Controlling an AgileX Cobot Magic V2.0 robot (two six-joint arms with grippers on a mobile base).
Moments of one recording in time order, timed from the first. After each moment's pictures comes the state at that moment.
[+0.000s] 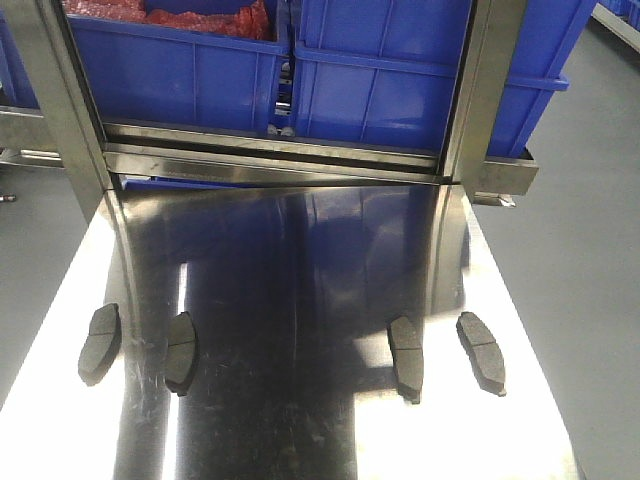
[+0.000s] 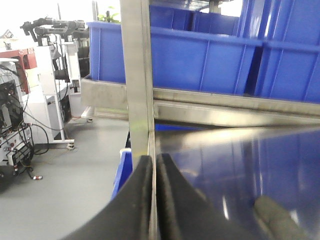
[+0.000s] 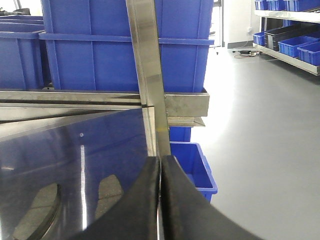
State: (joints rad) left arm 0.07 -0.01 -0.03 0.00 0.12 -0.03; right arm -0.03 -0.01 0.03 0.01 0.13 0.07
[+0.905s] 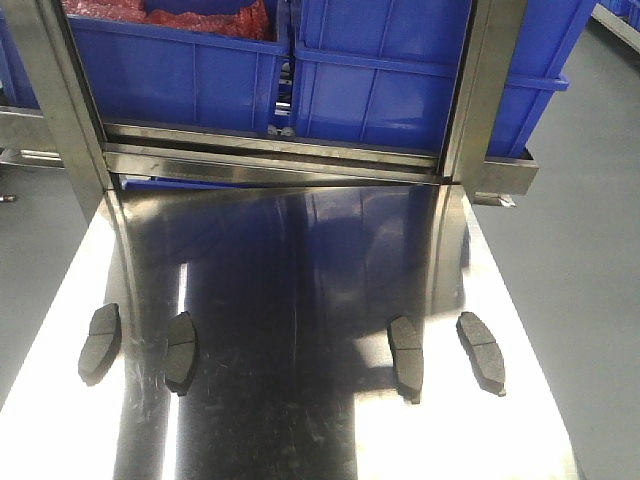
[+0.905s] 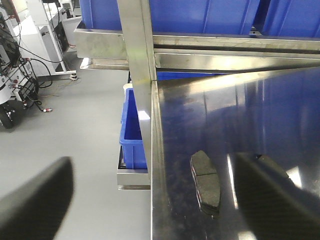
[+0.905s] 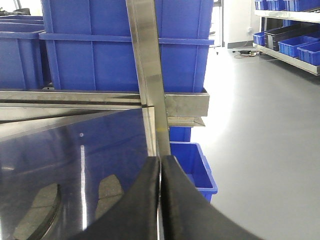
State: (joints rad) left arm 0.07 0.38 -0.42 0.00 0.46 0.04; right arm -0.03 -0.01 0.03 0.01 0.13 0.07
